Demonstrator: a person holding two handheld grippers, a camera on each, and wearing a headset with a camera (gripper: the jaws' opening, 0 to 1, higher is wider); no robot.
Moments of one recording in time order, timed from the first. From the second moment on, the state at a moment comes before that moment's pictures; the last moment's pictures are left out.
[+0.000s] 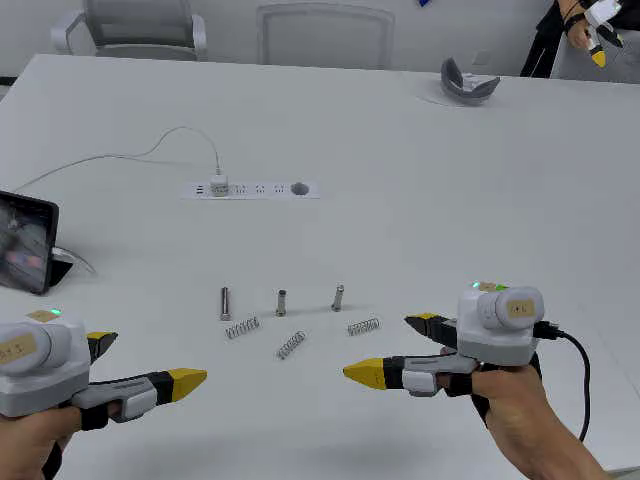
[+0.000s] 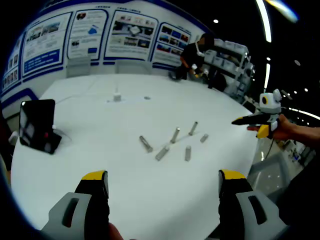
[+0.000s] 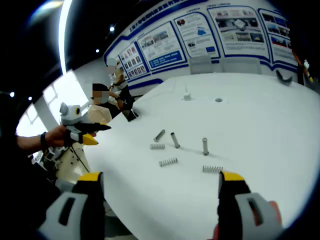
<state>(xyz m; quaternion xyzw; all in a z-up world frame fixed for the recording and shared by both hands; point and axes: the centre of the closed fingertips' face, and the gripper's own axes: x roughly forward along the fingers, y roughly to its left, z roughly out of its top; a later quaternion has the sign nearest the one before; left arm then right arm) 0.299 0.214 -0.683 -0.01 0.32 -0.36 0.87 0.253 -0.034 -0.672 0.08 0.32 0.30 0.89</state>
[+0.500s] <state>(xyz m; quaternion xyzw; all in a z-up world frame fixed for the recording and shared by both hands) 0.299 0.213 -0.682 -0.01 0.33 -0.37 0.87 0.252 -0.030 -0.672 0.08 0.32 0.31 0.89</state>
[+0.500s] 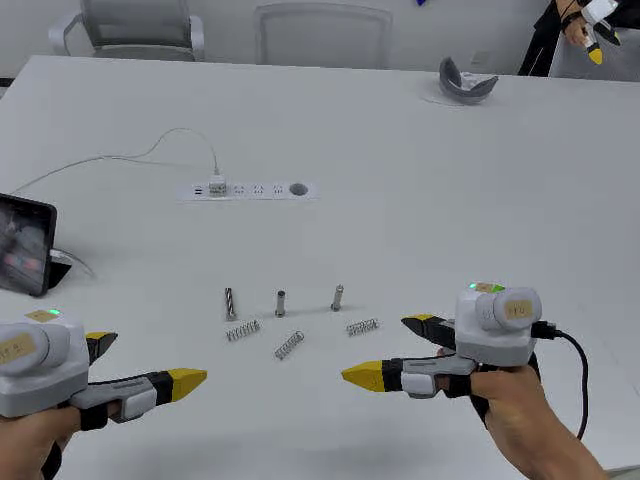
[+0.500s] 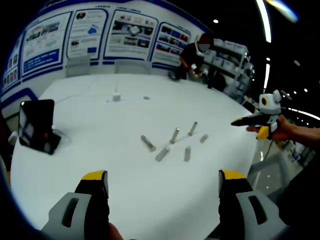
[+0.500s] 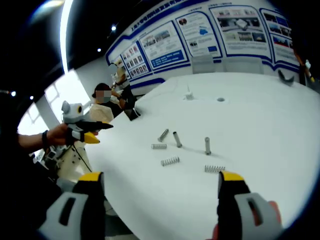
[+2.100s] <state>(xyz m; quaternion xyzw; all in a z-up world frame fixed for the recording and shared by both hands) 0.339 0.194 -0.713 -0.02 0.37 -0.37 0.85 0.232 -0.028 -0.682 0.08 0.32 0.28 0.90</state>
